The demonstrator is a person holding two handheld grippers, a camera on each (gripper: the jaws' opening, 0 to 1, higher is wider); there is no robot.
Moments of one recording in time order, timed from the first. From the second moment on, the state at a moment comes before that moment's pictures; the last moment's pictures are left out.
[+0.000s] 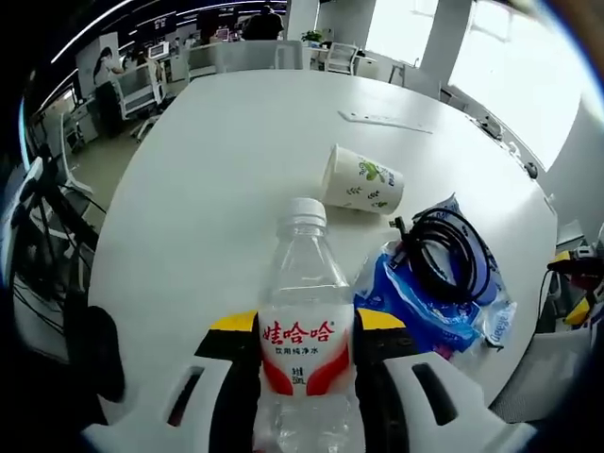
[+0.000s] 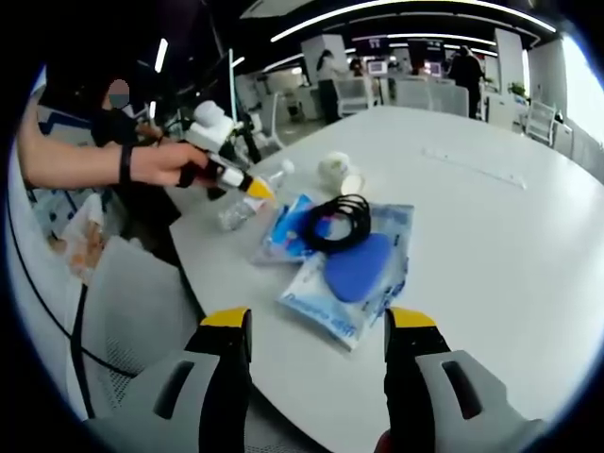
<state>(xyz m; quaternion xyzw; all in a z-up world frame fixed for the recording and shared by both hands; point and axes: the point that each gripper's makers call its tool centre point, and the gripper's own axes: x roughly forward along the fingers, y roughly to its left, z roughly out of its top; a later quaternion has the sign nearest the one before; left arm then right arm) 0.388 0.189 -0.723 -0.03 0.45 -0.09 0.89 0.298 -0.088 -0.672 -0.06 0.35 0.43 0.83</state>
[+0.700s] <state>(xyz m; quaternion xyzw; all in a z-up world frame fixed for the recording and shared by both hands) 0.380 0.195 -0.699 -0.01 0.42 -0.09 0.90 0.295 -0.087 -0.673 -0.06 0.35 0.43 0.83</state>
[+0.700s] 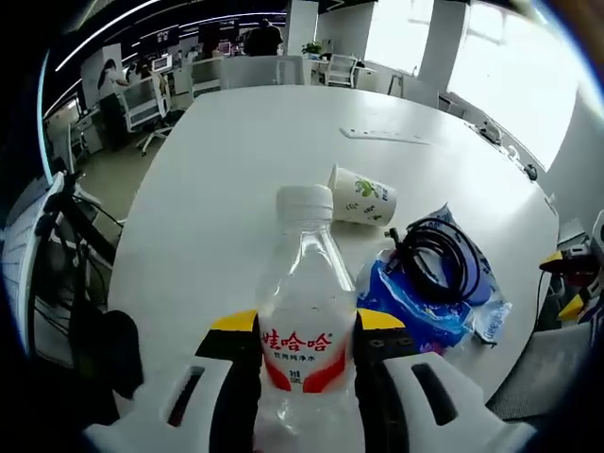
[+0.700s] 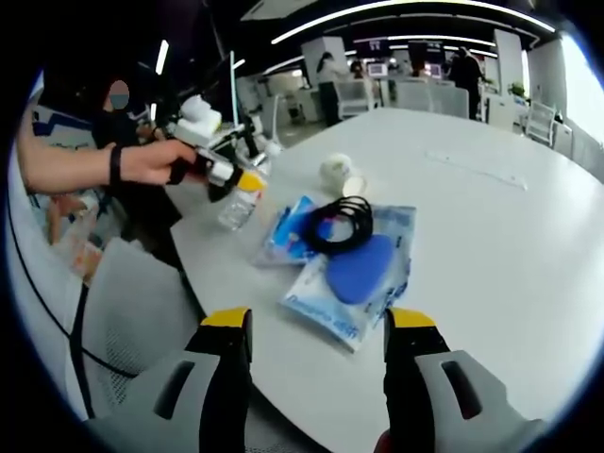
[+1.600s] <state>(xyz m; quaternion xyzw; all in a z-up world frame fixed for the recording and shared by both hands) 0.356 0.209 -0.678 -0.02 0.40 -0.07 0.92 0.291 -0.080 -0.671 -0.06 0.35 0.45 0.82</state>
